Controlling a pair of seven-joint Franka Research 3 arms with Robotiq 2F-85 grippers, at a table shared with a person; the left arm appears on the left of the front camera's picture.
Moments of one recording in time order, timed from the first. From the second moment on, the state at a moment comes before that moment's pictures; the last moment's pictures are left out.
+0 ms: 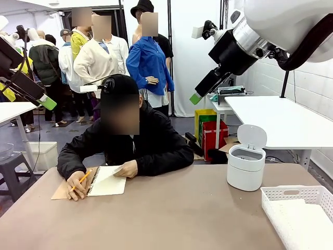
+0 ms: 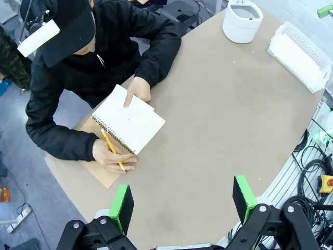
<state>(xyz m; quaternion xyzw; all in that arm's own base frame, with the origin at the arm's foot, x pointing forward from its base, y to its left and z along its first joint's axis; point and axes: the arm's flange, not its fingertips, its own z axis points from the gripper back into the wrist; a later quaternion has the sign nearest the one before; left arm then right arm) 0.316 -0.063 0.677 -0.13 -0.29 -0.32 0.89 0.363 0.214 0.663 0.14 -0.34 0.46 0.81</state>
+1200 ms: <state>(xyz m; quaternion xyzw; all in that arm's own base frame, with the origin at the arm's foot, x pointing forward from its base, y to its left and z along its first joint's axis) 0.316 -0.063 0.677 -0.13 -0.29 -0.32 0.89 0.363 0.214 0.663 0.14 -0.34 0.46 0.81</state>
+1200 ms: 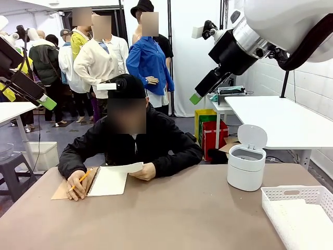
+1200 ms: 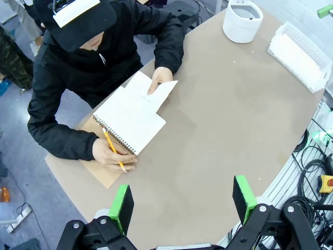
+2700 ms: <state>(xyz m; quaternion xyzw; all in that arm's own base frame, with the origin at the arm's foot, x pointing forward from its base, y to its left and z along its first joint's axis) 0.316 -0.063 0.677 -0.13 -0.29 -0.32 0.89 0.363 0.214 0.663 0.14 -0.34 0.46 0.81</state>
